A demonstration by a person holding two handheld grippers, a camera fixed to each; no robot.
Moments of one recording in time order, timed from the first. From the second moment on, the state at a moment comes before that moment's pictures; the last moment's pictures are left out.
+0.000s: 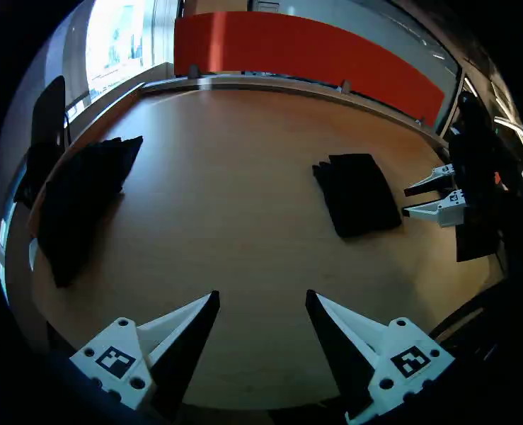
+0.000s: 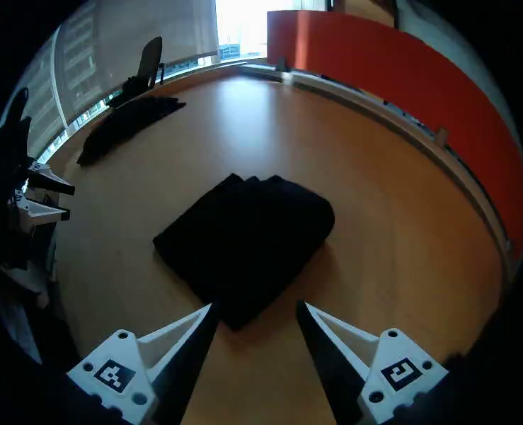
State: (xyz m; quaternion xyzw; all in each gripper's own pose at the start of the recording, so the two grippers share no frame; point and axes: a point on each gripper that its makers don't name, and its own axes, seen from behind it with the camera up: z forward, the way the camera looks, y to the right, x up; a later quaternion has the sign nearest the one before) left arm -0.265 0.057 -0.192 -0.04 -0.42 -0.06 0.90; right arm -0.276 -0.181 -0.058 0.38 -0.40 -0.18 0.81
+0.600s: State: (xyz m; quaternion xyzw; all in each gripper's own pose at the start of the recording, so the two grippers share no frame) left arm -0.267 0.058 -0.193 -0.04 -0.42 -0.06 0.90; right arm -0.305 -0.178 -0.086 0.38 -0.43 -0.17 0.80
